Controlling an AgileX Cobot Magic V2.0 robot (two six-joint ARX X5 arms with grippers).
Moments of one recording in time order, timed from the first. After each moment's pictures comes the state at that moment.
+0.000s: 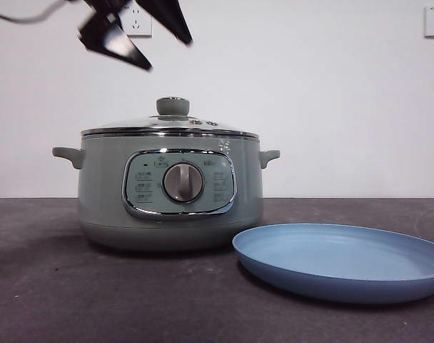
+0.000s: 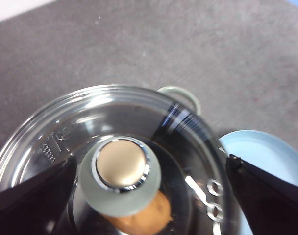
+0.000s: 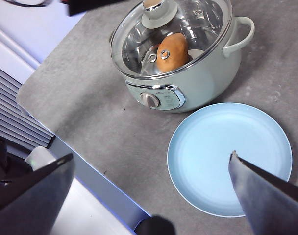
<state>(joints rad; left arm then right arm) -0.39 1.60 1.52 -0.59 0.36 0.15 0.13 0.79 1.13 -1.06 -0.65 -0.08</state>
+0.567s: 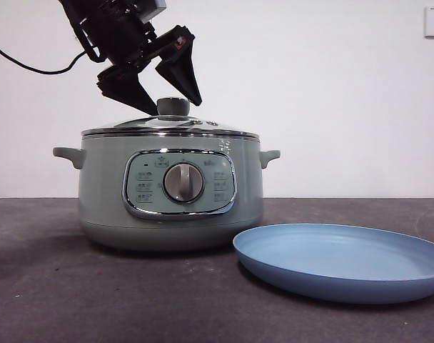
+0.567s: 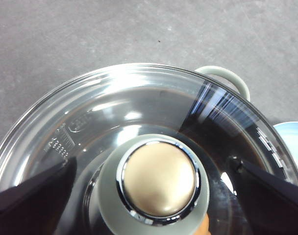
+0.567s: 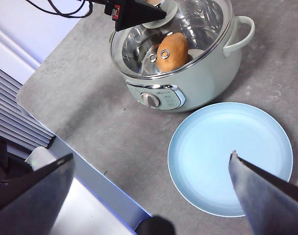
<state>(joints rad) -0.40 1.74 1.52 -0.51 0.27 0.17 0.13 0.80 1.13 -1.06 -0.65 -0.07</state>
